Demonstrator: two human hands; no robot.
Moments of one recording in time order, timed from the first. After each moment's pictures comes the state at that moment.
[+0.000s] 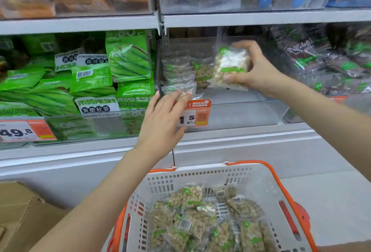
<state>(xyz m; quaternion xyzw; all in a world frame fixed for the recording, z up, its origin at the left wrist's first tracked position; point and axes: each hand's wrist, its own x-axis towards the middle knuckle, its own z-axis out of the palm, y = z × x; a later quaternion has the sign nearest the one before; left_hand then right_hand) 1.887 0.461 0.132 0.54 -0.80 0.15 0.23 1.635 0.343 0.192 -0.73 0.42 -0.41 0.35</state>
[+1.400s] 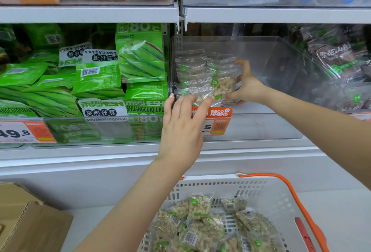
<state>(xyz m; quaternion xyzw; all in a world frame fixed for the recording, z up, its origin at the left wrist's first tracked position) 1.867 0.446 0.121 0.58 -0.74 0.17 0.29 1.681 0.264 0.133 -0.73 0.57 -0.24 0.29</state>
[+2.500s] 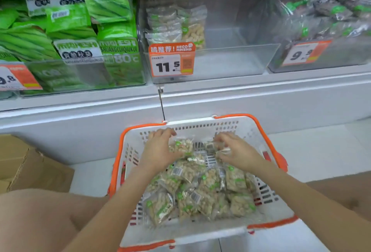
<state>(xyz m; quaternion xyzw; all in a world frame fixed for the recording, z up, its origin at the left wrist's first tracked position) 1.863 0.564 -0.003 0.67 -0.69 -0.23 0.14 1.609 0.543 -0.021 -0.79 0.54 -0.08 0.27</state>
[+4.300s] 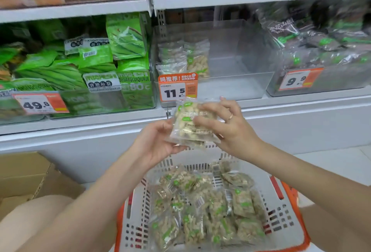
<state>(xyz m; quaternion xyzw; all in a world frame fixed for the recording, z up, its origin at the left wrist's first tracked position) 1.856 0.563 0.127 0.40 -0.22 -0.76 0.46 1.655 0.515 0.094 -0.88 0.25 -0.39 -0.11</state>
